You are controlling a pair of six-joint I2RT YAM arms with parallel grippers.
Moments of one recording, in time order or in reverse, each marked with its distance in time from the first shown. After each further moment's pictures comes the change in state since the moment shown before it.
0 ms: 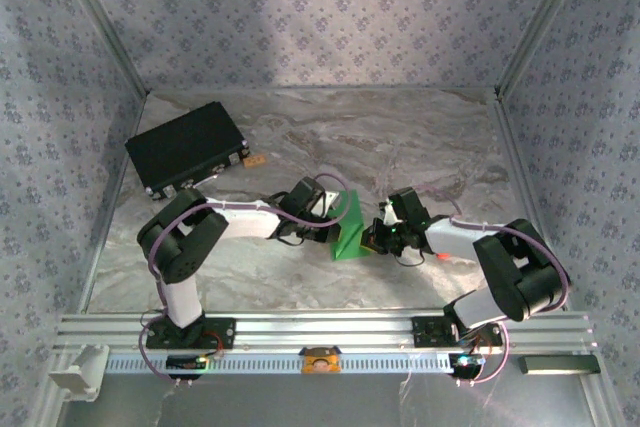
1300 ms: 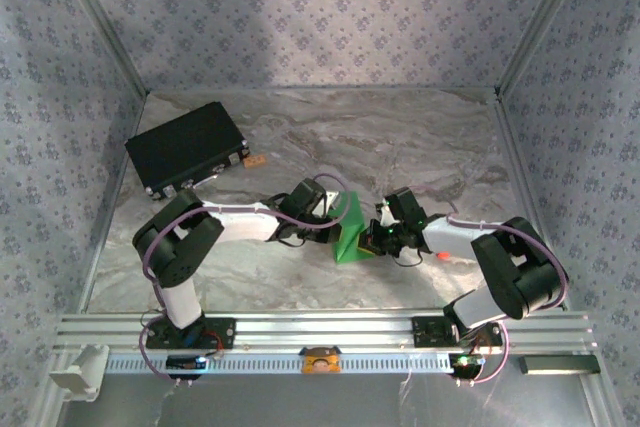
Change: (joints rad) left arm -0.023 -0.034 -0.009 -0.011 -0.044 -0.042; right arm 0.027 0.018 0.017 -0.018 -0.009 0.003
